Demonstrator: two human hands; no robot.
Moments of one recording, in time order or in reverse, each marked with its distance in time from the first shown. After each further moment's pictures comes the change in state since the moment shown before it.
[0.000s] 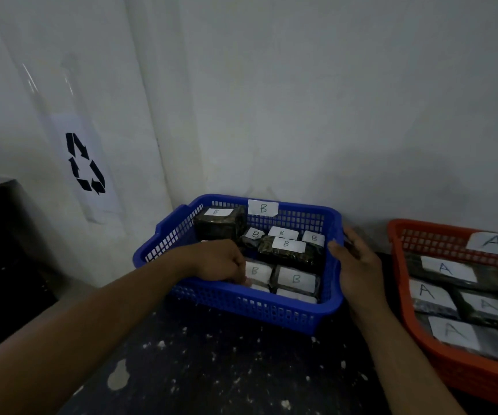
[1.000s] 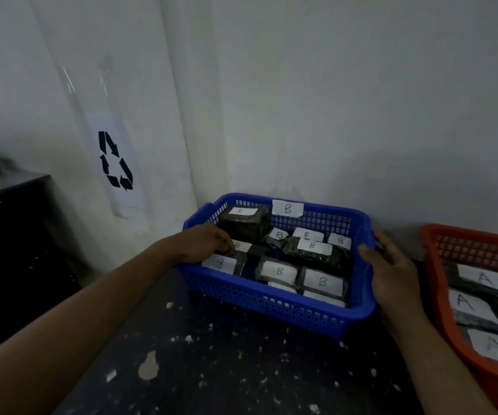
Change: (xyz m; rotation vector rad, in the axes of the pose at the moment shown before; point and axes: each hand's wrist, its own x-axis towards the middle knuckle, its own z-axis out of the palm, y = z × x) left_hand -0.017 -0.067 -0.024 -0.115 0.292 -0.091; right_hand 0.000 0.001 -0.002 -0.031 -0.058 -0.022
